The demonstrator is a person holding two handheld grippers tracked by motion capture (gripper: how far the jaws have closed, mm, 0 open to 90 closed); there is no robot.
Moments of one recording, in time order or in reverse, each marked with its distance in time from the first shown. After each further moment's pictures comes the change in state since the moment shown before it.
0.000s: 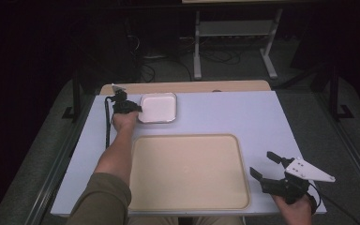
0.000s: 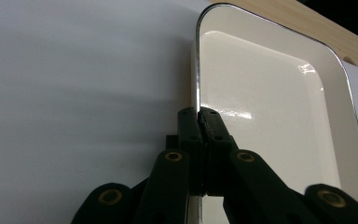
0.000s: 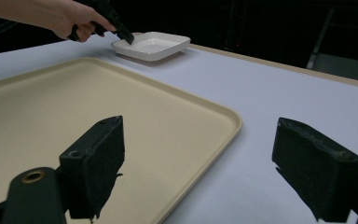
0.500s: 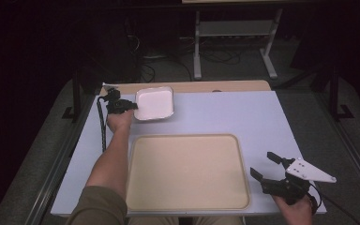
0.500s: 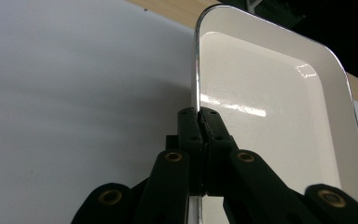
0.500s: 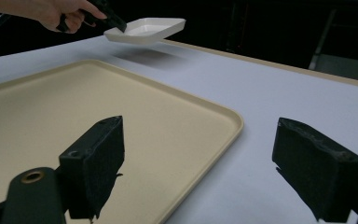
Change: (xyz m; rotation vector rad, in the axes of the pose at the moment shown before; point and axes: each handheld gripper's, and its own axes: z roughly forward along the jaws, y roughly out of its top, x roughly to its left) left arm -0.009 -0.006 -0.041 -0.093 -0.031 -0.027; right arm 0.000 0.000 -0.001 -0.007 0.008 0.003
